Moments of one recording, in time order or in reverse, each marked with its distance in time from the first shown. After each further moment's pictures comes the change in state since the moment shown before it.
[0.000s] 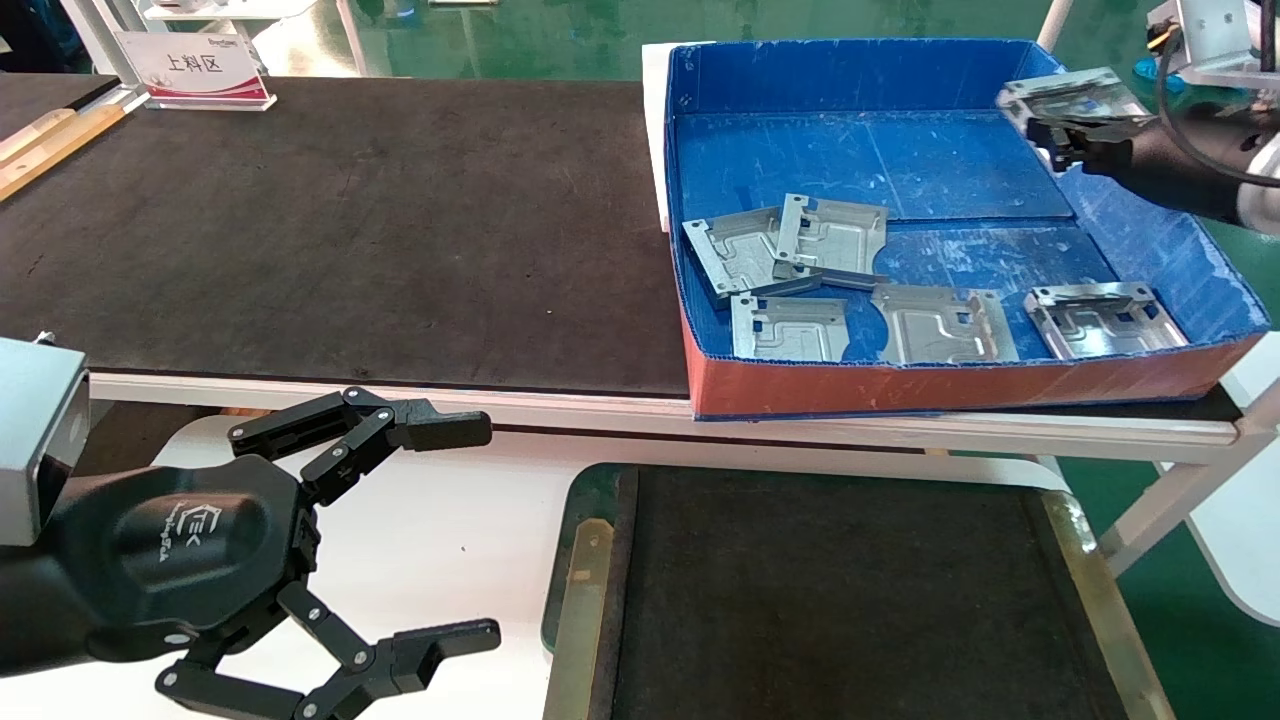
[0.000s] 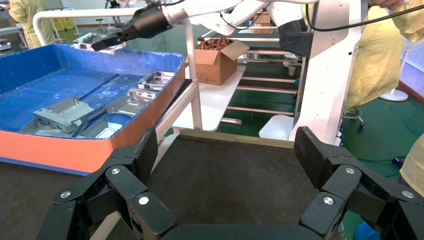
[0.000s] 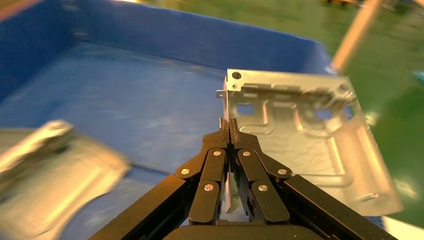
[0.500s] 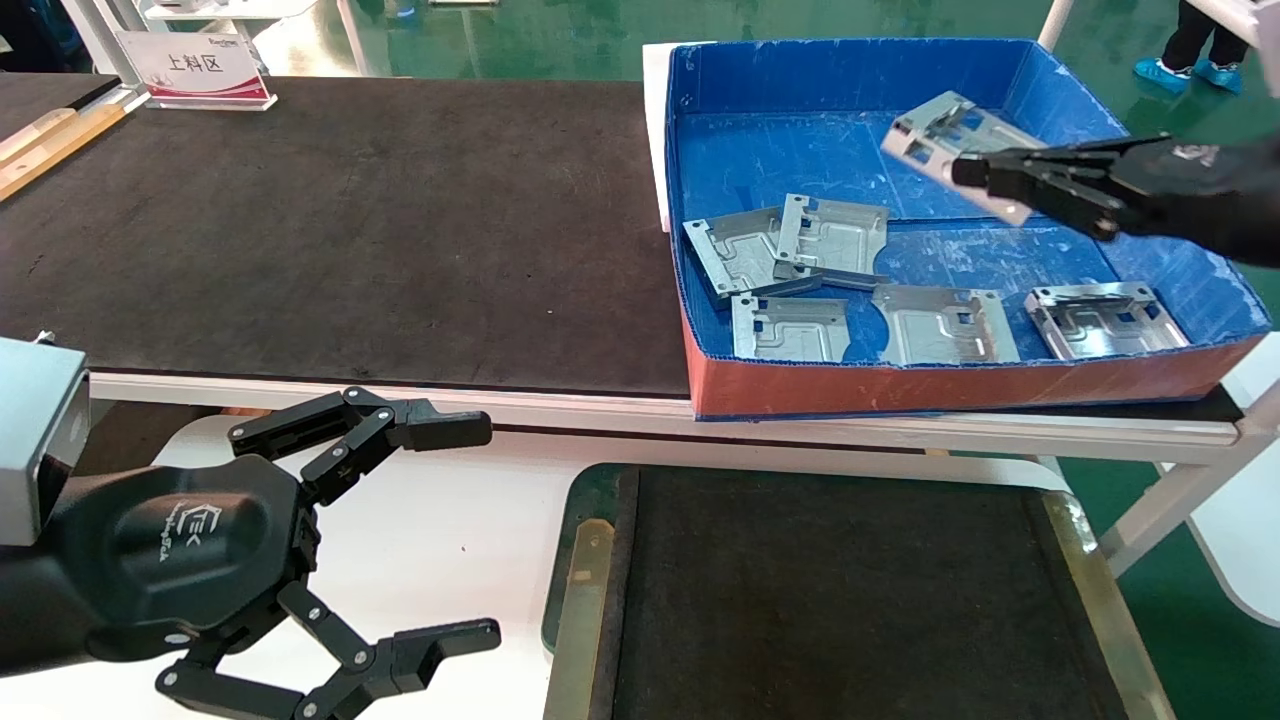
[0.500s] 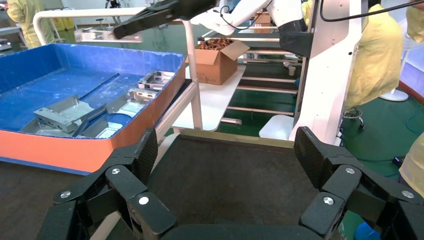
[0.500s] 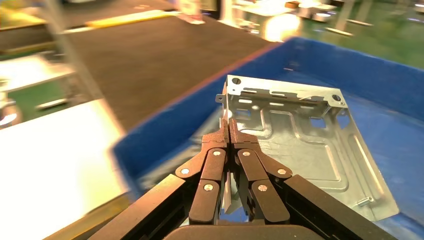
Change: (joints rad) left arm 0.000 0.000 0.000 0.000 0.000 0.000 0.000; right arm -0.020 0.198 0.046 0.139 0.134 -0.634 -0.062
